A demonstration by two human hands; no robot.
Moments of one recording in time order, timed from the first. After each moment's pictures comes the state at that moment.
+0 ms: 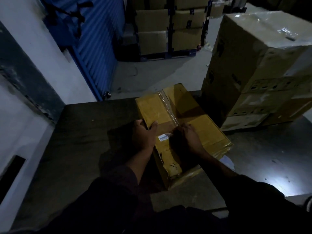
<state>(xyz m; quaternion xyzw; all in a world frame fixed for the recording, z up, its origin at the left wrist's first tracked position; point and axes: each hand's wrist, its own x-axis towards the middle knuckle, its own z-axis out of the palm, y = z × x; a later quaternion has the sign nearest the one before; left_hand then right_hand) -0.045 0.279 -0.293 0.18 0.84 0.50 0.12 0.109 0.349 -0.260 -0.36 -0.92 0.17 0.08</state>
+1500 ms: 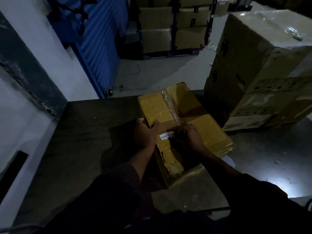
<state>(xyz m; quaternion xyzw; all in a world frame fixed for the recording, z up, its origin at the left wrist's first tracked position) -0.046 0.279 -0.294 0.19 0.85 0.48 0.11 0.111 0.358 -0.273 -0.34 -0.89 0.27 0.13</state>
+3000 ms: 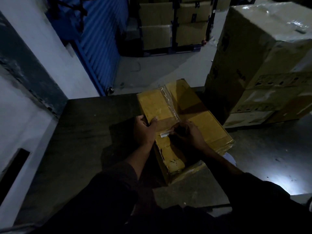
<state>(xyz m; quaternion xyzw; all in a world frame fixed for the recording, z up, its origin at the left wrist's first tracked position) -0.048 0.278 -0.299 0.17 0.82 0.53 0.14 0.113 0.364 -0.288 -0.32 -0.86 0.35 0.20</state>
